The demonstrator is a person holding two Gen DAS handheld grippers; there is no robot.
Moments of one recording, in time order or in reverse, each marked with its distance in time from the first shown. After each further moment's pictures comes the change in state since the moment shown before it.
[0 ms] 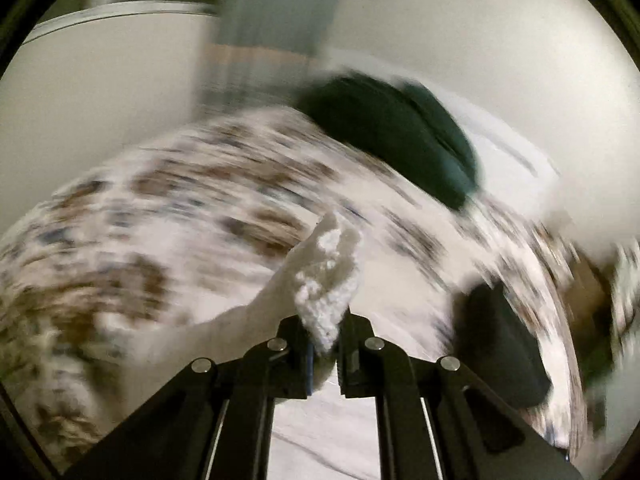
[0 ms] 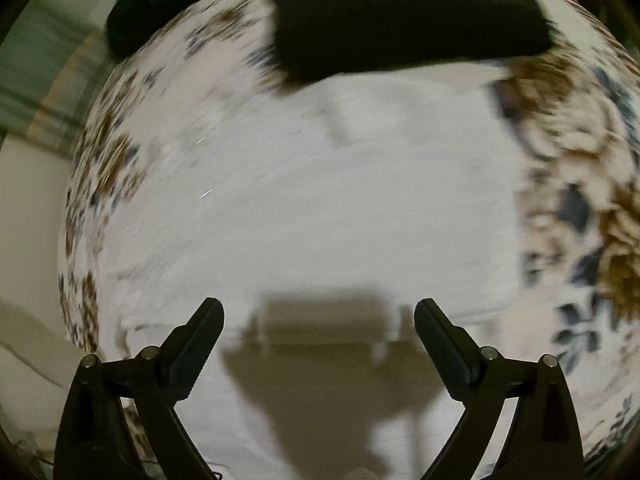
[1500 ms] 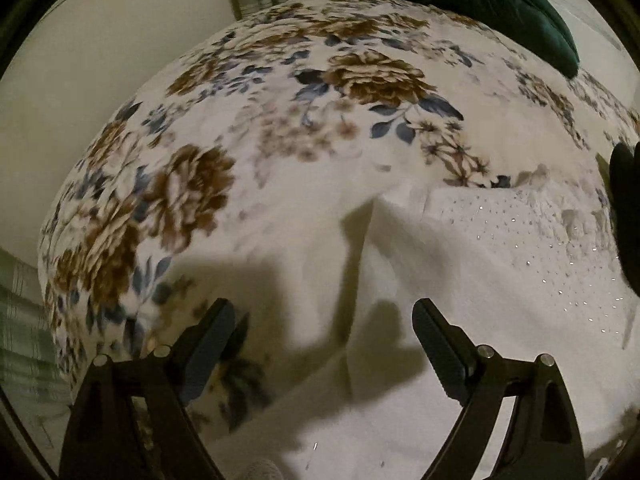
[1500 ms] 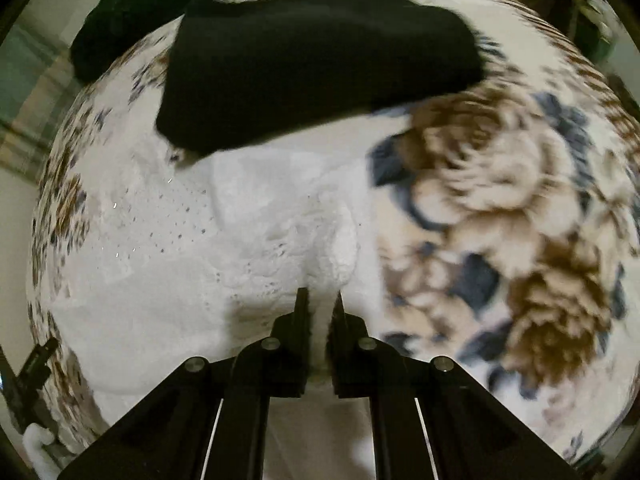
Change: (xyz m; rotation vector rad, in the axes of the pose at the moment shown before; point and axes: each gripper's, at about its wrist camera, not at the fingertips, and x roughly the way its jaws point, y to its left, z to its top) left arm 0.127 0.089 -0.065 0.108 0.379 0.411; right arm -0.001 -0.036 0.043 -0.001 -0.046 -0.166
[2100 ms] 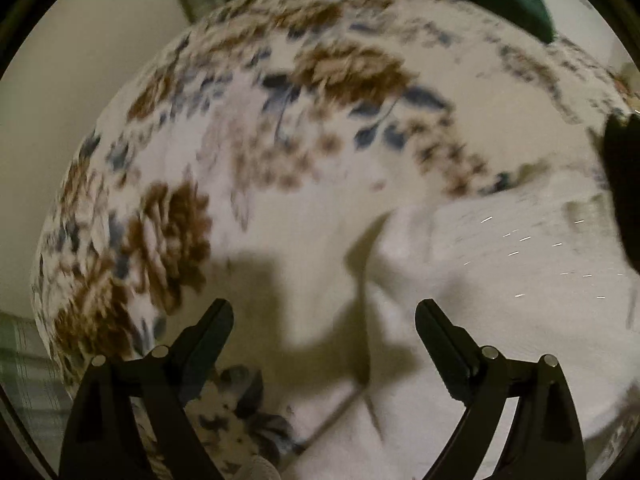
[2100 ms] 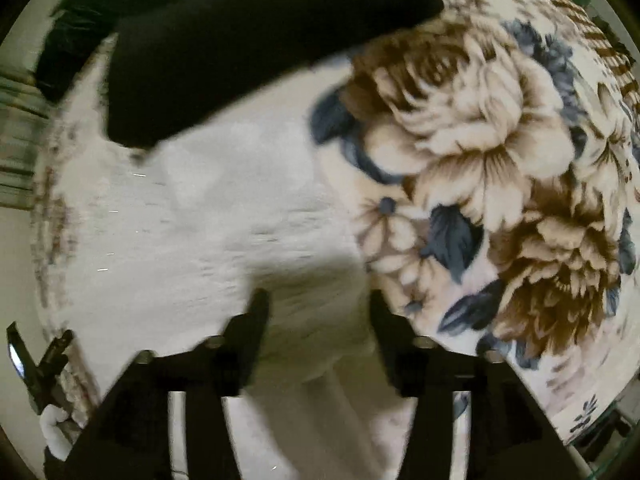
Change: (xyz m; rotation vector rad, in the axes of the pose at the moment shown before) left arm 0.000 0.009 0.041 0.159 0.042 -0.065; right arm 0.008 -0.008 0.008 0.094 0.118 0.095
